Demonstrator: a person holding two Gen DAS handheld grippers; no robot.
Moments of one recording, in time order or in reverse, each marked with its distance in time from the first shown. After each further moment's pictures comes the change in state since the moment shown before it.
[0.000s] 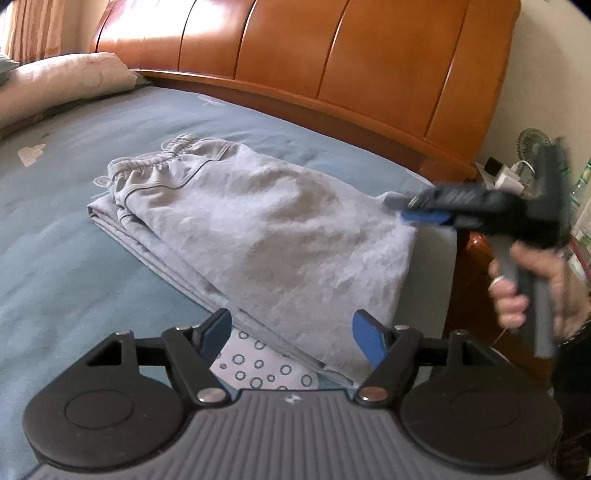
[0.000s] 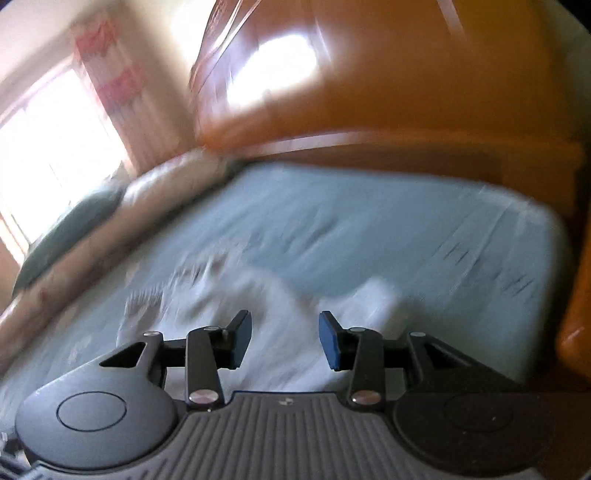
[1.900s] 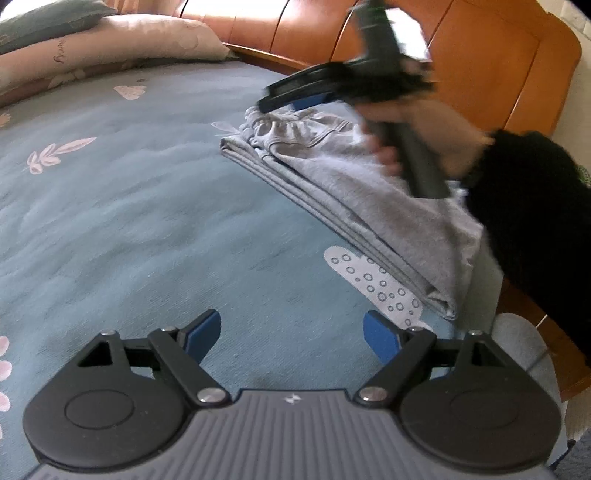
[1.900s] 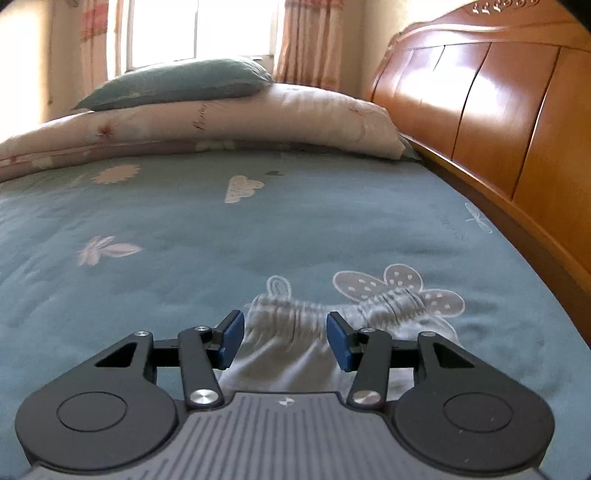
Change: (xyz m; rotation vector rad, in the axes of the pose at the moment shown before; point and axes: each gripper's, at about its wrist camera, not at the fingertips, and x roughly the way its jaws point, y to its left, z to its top) left arm -0.057 0.090 -0.064 -0.191 0.007 0.099; right arm 0.219 0.256 0.045 -0.654 0.110 0.110
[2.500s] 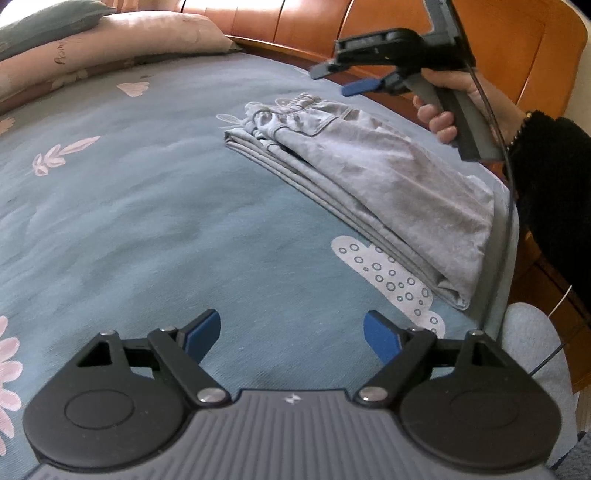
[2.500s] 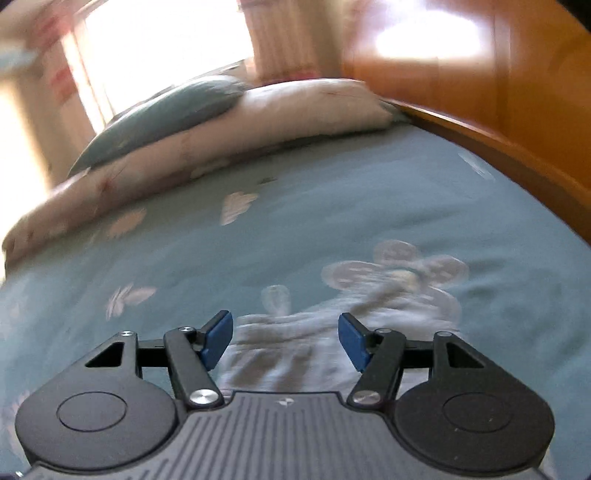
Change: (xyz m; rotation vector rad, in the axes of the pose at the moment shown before) left arm 0.006 -0.005 0.003 0.027 0.046 0.047; right arm -0.033 -0.098 -0.001 0.329 0.024 0.153
